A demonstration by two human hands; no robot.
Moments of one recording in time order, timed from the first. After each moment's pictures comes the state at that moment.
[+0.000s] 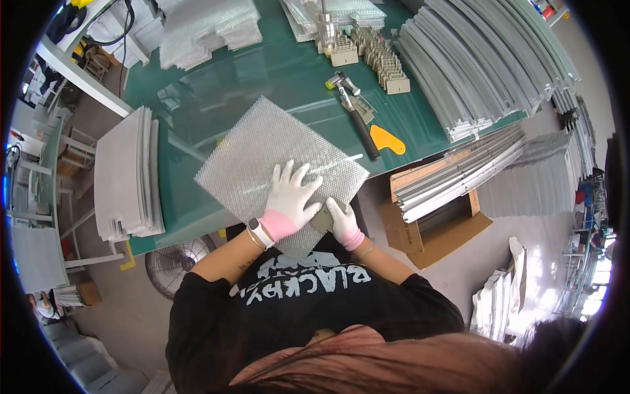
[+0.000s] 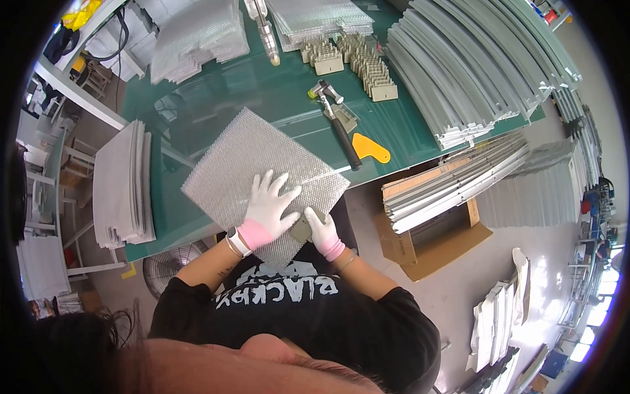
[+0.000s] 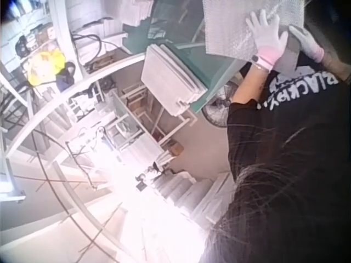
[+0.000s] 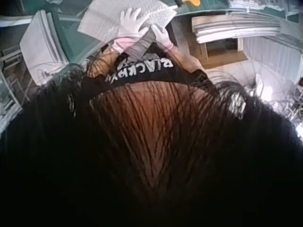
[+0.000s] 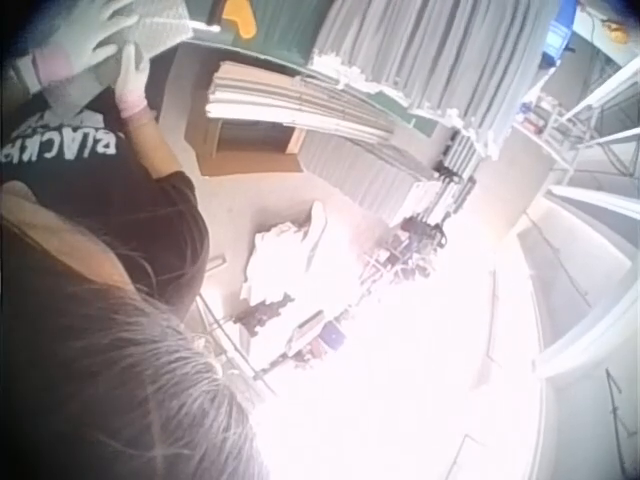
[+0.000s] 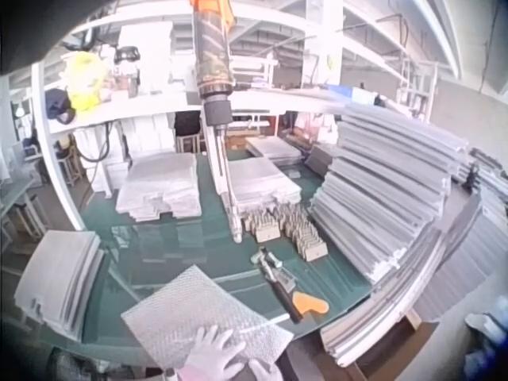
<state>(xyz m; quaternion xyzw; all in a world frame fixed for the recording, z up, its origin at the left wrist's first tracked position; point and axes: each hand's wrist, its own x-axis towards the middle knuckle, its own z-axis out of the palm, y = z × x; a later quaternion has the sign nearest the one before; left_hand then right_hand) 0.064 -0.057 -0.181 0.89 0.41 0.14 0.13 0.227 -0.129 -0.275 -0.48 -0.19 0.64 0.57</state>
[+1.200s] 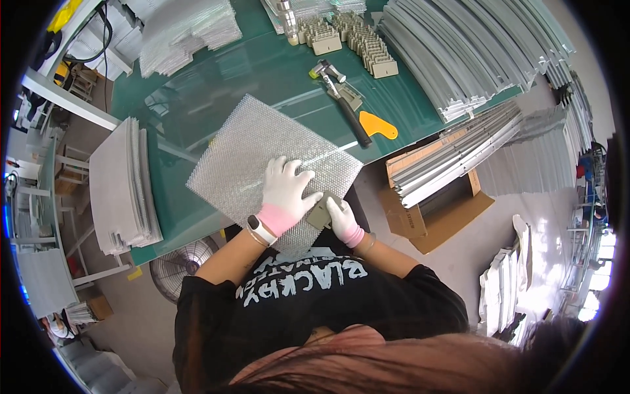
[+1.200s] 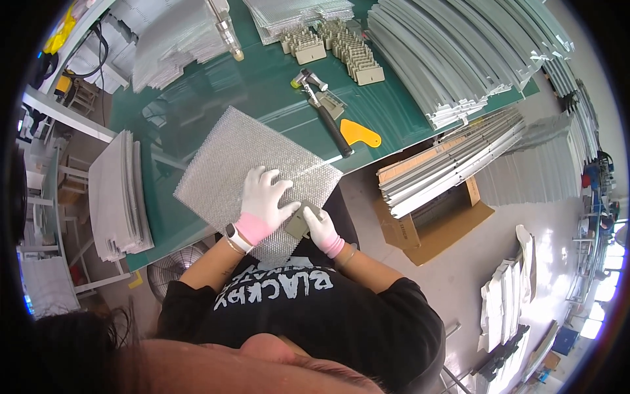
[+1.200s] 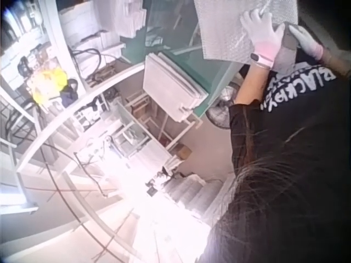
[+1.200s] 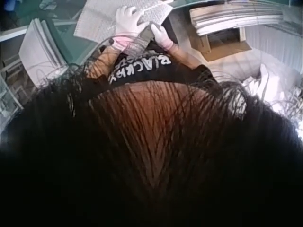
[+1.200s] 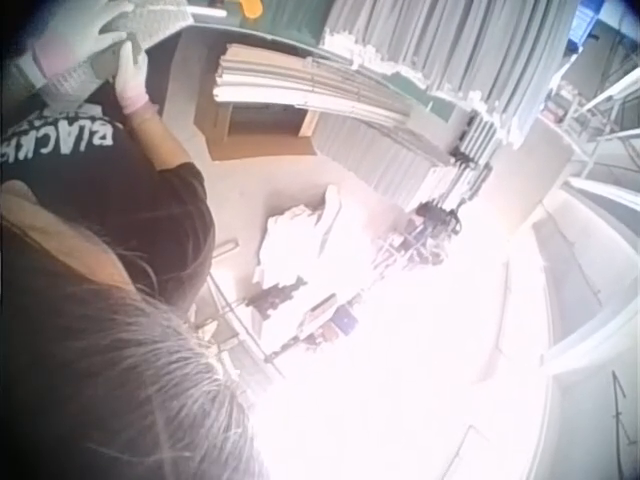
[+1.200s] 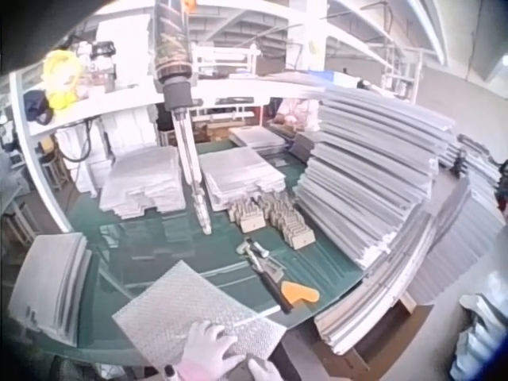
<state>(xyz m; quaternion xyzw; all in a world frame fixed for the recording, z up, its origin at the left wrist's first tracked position) 0.079 -0.053 -0.176 0.89 0.42 0.18 0.11 0.240 -0.148 -0.288 -0.47 -0.28 0.65 0.53</state>
